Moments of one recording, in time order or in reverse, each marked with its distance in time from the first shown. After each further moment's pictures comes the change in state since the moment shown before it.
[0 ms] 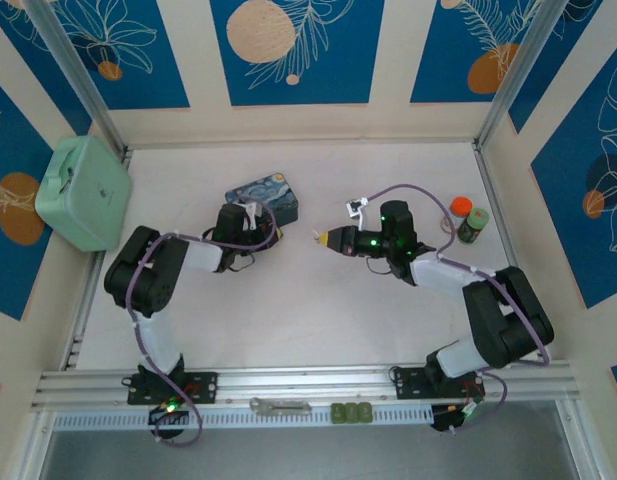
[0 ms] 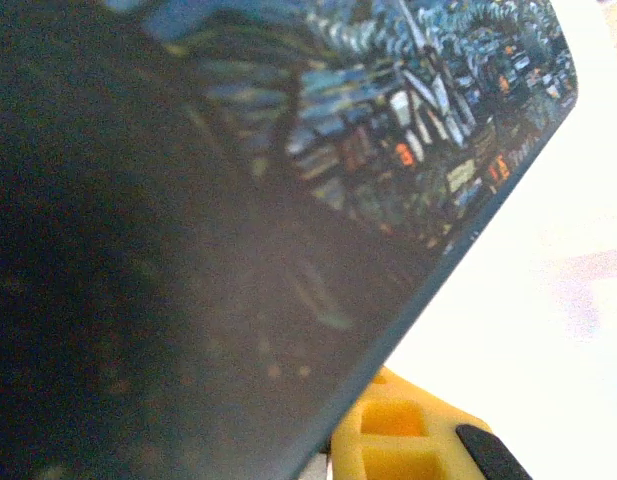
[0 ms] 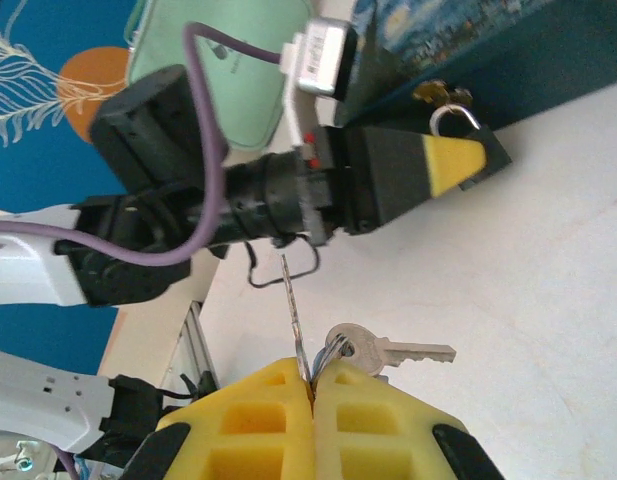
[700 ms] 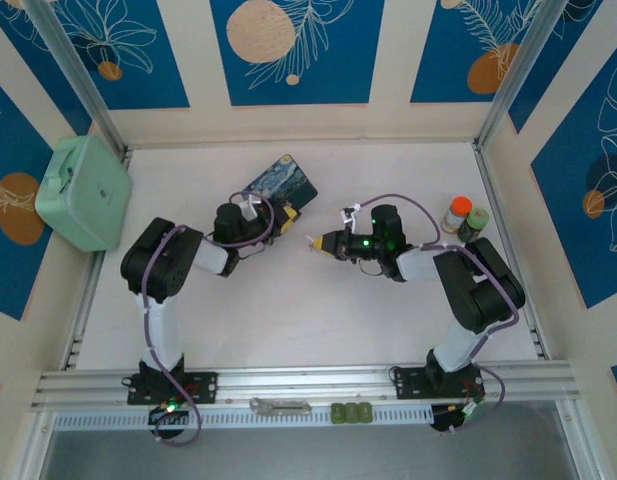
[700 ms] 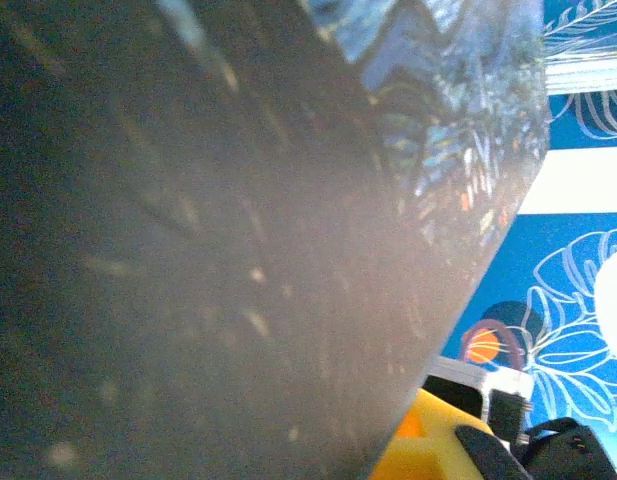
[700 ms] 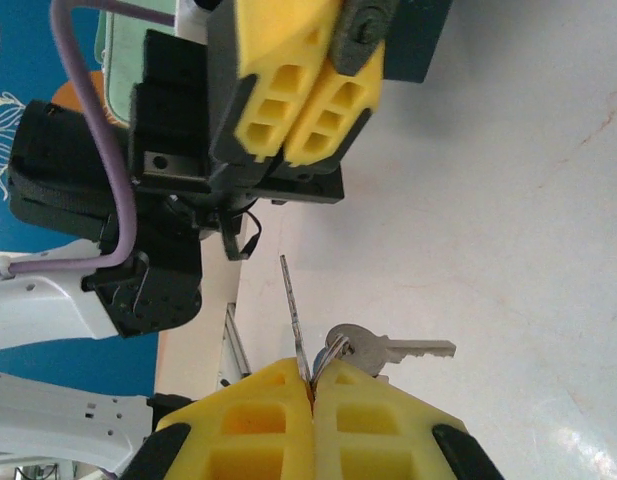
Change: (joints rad) left arm 0.000 0.146 0.000 0.636 0.238 -0.753; right arm -0.002 0.225 0.009 0.221 -0.066 0.232
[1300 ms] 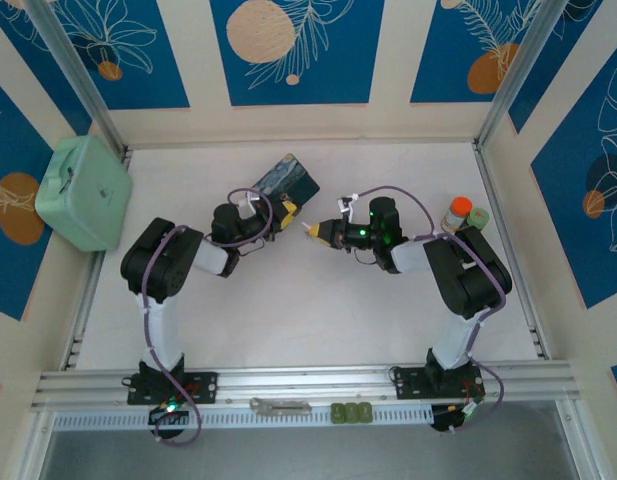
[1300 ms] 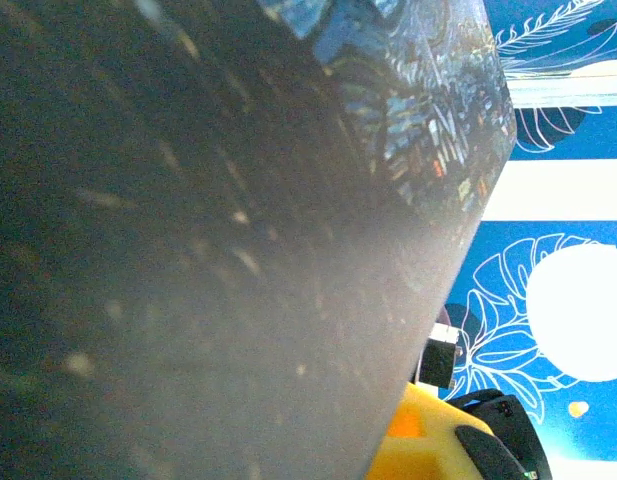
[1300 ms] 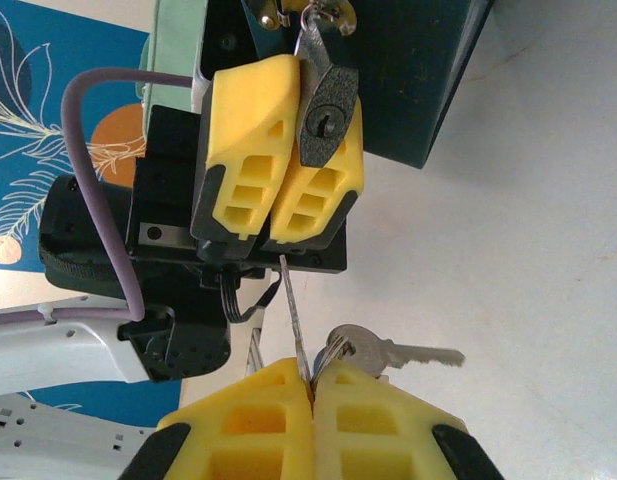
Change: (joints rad) left arm 0.000 0.000 -0.009 0.111 0.006 -0.111; right arm -0.012 0.101 0.084 0.130 -0.023 0.080
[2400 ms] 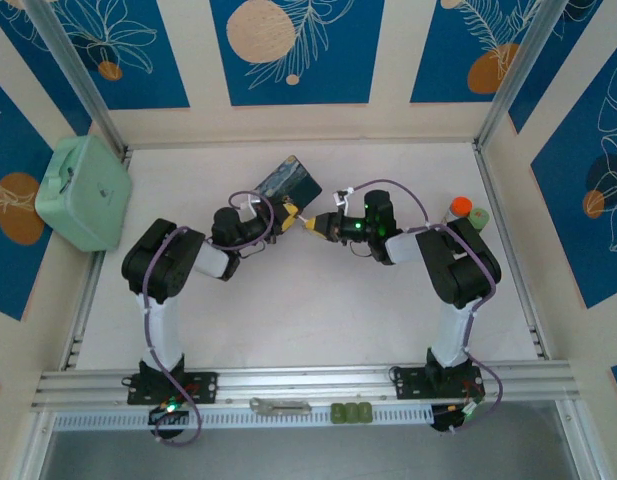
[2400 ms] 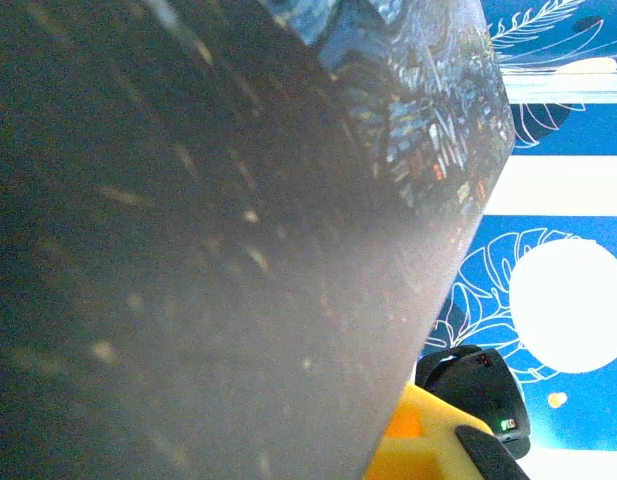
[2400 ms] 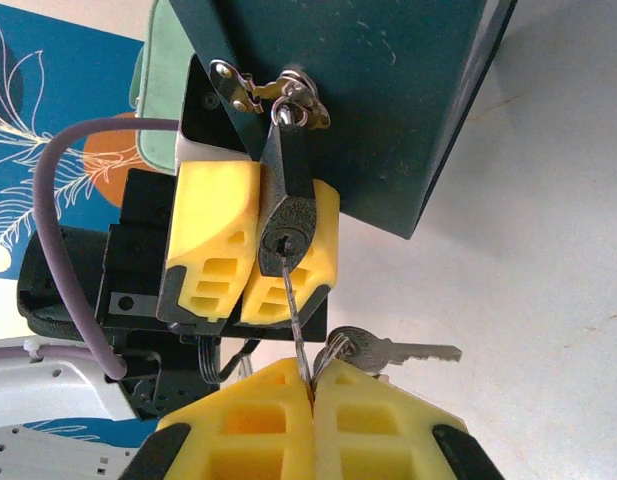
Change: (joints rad) left arm -0.014 0.000 -0.024 0.053 0.000 -0.042; right arm -0.008 0.091 0.099 -0.008 -0.006 -0.018
